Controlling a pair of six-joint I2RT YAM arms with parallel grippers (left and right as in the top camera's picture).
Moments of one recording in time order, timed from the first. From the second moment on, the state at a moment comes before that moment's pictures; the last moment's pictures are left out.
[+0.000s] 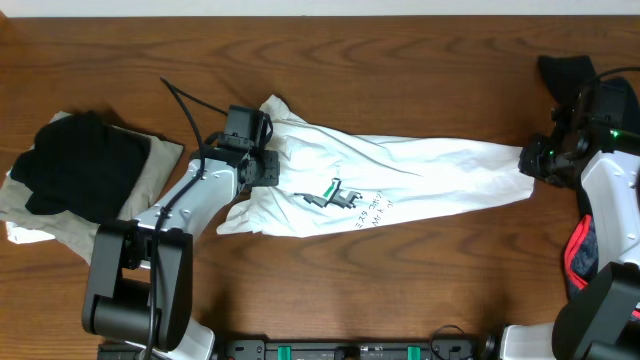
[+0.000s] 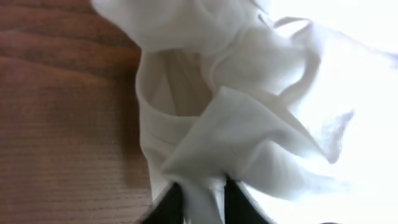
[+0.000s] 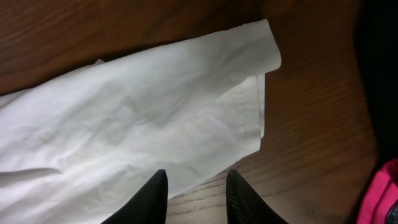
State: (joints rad) left arm -0.23 1.72 0.98 -0.42 0.04 -0.21; right arm -0.28 1.58 1.18 -0.84 -0.09 0.15
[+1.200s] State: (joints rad) left arm -0.21 1.26 1.10 -0.53 -0.12 -0.20; right arm -0.46 1.74 1.18 -0.75 -0.12 0.13
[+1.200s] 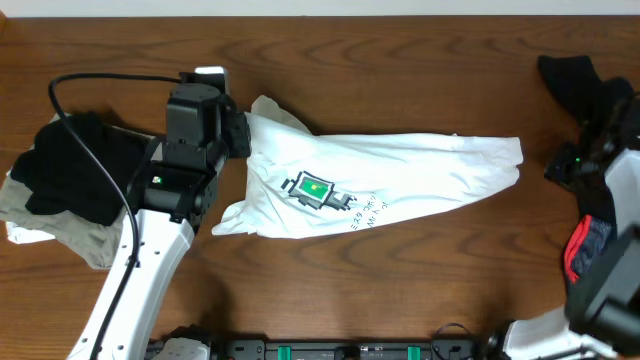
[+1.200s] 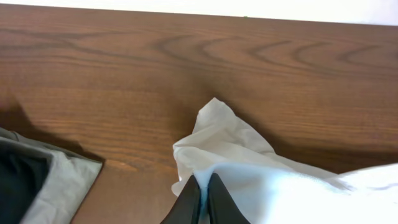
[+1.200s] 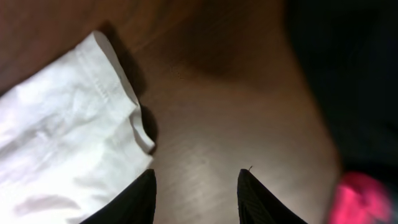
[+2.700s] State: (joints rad) left arm -0.21 1.26 1.10 -0.55 -0.12 -0.20; right arm -0.38 1.99 1.18 -0.31 -0.40 0.10
